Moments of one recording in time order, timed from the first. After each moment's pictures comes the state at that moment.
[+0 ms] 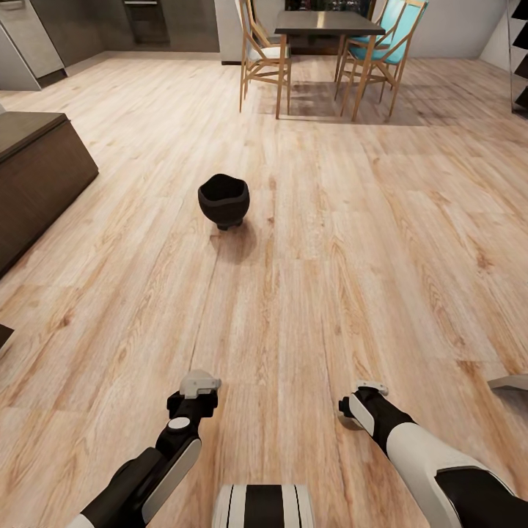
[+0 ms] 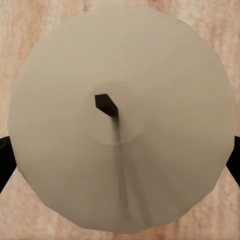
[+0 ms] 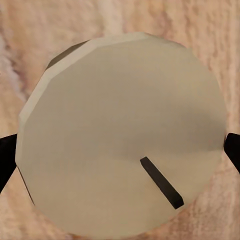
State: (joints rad) left arm -0.44 0.10 -0.58 -1.14 0.52 0.35 0.62; right arm -0.83 -0.01 0.09 -0.26 -0.27 0.43 -0.35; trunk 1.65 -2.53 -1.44
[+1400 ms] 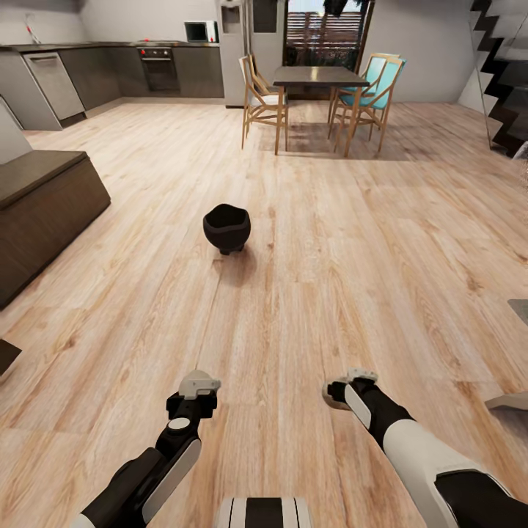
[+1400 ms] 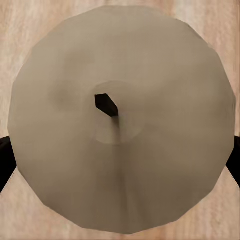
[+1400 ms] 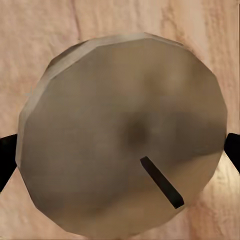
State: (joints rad) left arm -0.44 0.10 -0.58 -1.13 0.51 0.35 0.62; right arm -0.83 0.01 0.11 -0.36 -0.30 0.40 -0.26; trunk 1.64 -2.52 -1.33
